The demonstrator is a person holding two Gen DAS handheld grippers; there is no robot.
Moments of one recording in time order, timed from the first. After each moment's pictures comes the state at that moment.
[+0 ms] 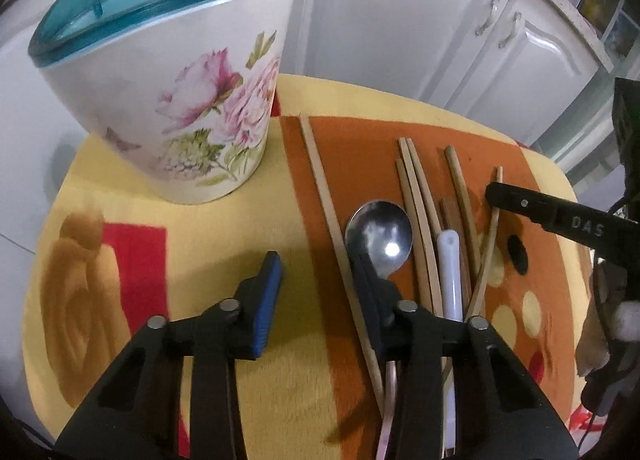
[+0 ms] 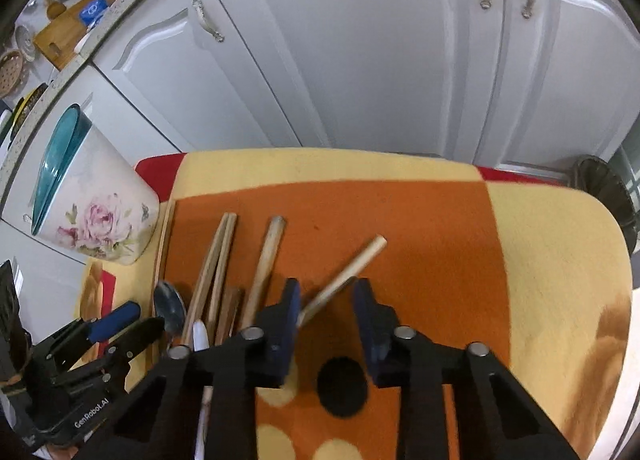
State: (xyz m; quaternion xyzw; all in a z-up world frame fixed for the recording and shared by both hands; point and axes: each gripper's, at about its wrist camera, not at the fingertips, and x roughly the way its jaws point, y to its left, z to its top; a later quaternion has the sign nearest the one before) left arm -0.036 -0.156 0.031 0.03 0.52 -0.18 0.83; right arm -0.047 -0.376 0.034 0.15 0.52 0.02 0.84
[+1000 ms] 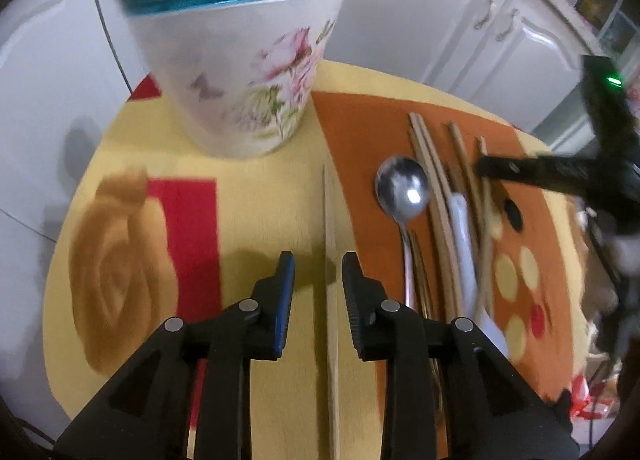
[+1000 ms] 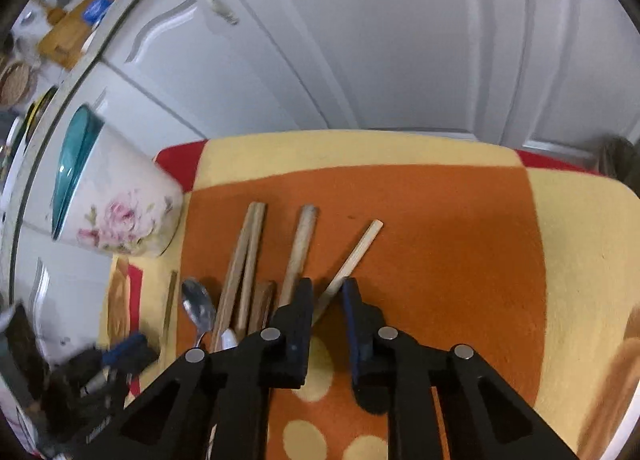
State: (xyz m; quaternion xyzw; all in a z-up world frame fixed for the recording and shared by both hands) left arm -0.057 -0.123 0.042 0.04 0.54 -0.18 0.82; right arm -0.037 -0.375 0.031 0.19 0.55 0.08 0.81
